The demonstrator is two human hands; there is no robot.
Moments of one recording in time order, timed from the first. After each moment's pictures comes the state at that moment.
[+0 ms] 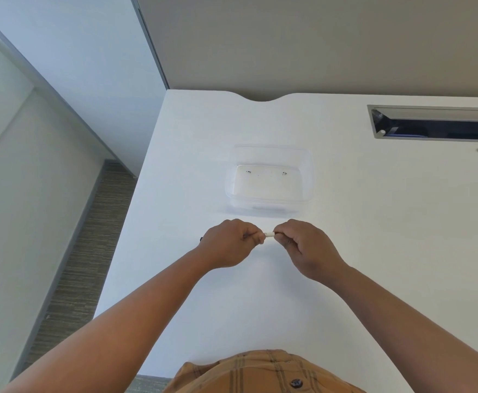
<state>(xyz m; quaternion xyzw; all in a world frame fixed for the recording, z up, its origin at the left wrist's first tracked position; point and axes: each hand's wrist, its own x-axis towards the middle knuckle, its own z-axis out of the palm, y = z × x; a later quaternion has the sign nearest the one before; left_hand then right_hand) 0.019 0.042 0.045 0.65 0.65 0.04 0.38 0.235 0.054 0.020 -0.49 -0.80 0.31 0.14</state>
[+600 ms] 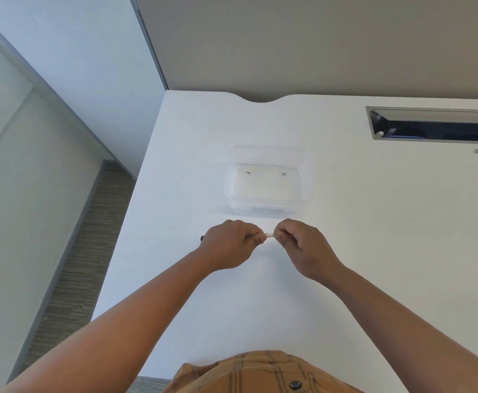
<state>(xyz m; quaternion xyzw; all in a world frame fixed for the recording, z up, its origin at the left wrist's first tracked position) 0.025 0.041 0.048 0.68 0.65 0.02 0.34 0.231 0.051 0.028 -0.53 -0.73 0.39 0.18</state>
